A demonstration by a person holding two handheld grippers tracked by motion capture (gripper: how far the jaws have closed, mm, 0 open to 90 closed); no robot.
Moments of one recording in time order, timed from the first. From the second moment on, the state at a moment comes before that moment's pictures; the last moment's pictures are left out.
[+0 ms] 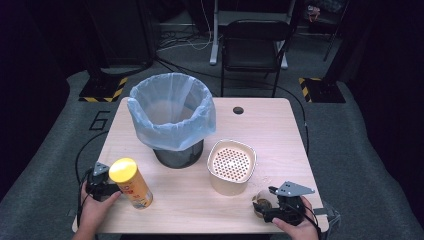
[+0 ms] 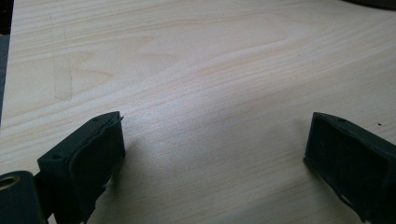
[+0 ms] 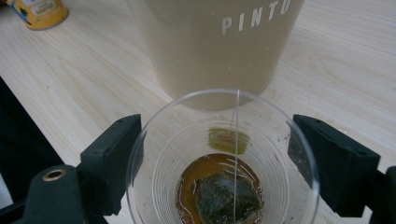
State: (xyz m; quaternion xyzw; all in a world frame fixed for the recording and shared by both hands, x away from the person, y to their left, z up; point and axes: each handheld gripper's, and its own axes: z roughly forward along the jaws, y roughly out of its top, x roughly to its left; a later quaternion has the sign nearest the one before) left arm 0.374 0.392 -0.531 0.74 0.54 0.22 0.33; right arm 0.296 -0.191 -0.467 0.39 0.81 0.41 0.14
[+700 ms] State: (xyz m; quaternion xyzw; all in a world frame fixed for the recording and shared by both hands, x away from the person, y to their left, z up) left arm 0.374 0.392 -0.531 0.74 0.54 0.22 0.33; right arm 0.293 -0.187 -0.481 0.38 0.82 0.40 0.16
